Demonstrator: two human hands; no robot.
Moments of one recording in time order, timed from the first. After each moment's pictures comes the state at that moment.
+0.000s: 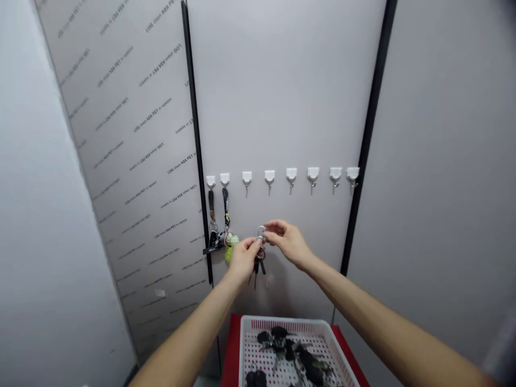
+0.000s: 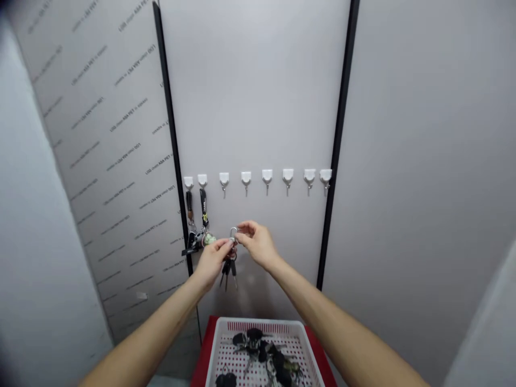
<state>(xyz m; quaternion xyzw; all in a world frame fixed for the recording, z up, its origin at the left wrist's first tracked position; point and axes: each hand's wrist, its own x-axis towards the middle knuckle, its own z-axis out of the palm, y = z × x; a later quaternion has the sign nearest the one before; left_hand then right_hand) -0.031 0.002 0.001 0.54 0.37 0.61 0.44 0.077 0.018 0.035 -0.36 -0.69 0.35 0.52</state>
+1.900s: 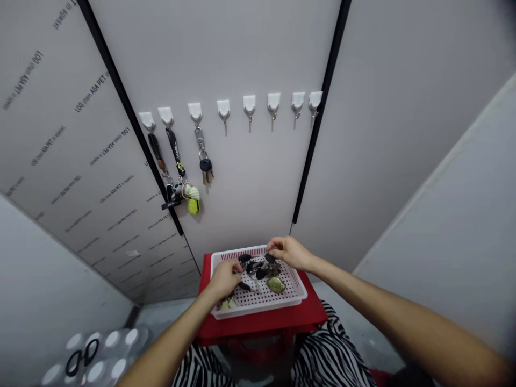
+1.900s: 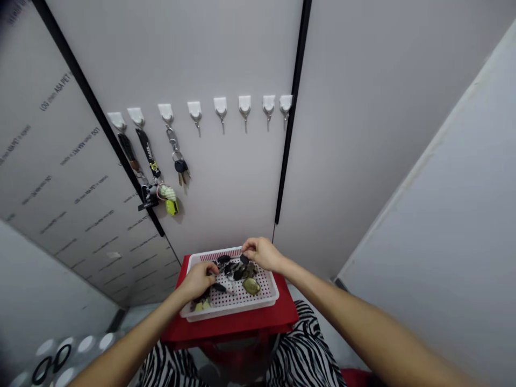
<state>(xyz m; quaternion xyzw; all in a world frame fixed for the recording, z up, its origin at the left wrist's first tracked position) -0.017 -0.042 -0.150 0.74 0.58 0.18 0.27 0.177 -0.025 -0.115 -0.51 -0.71 0.40 0.29</state>
